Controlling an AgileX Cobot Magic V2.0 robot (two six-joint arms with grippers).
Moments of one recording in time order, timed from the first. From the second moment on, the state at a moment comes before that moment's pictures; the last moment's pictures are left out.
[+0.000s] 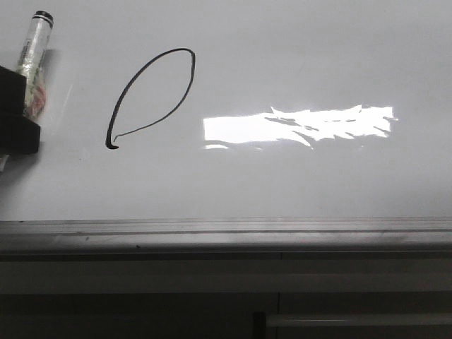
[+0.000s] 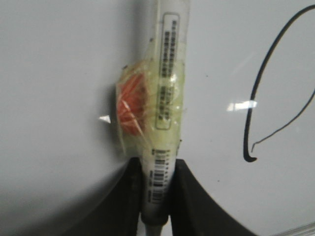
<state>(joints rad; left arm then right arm) -0.84 1.03 -0.39 1.57 0.38 -2.06 1.00 0.66 -0.83 -0.48 0.86 0.12</state>
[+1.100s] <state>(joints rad) -0.12 1.04 -0.39 1.63 -0.57 -1.83 1.00 0.66 -0.83 -0.48 0.83 0.12</state>
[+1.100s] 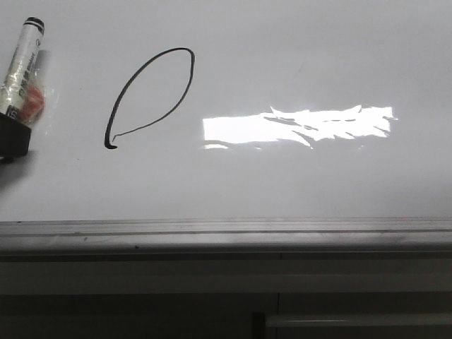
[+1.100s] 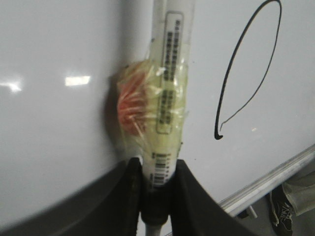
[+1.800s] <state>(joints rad) -0.12 1.04 -0.39 1.62 -0.60 -1.83 1.00 0.66 -0.83 -0.48 0.83 0.12</state>
